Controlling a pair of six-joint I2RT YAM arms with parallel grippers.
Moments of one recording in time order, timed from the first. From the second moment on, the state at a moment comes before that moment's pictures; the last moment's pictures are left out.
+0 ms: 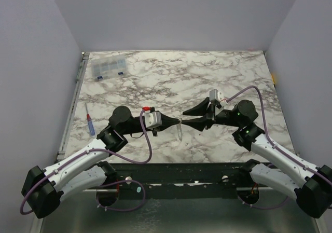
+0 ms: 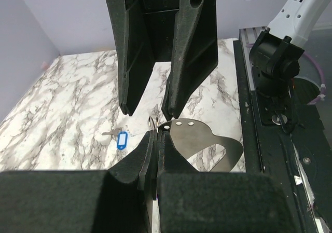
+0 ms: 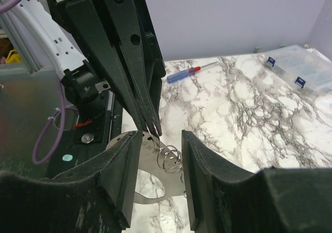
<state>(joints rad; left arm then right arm) -0.78 0.89 0.57 0.39 0.67 0.17 0.61 0.93 0.57 0.52 -0.84 0.12</state>
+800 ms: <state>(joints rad) -0.77 0.89 0.57 0.41 0.67 0.14 0.61 0.99 0.57 0.52 -0.84 0.08</state>
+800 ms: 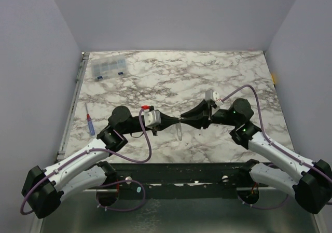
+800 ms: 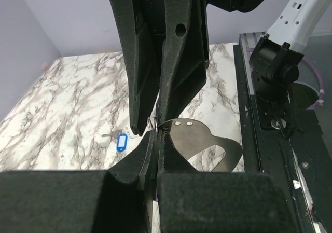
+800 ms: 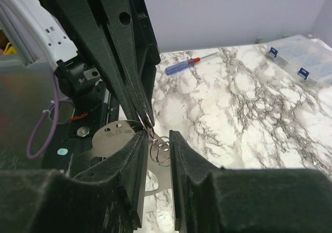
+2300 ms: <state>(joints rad) -0.77 0.82 0.61 0.29 0.42 0.10 0.72 0.91 0.54 0.50 -0.43 -0.08</state>
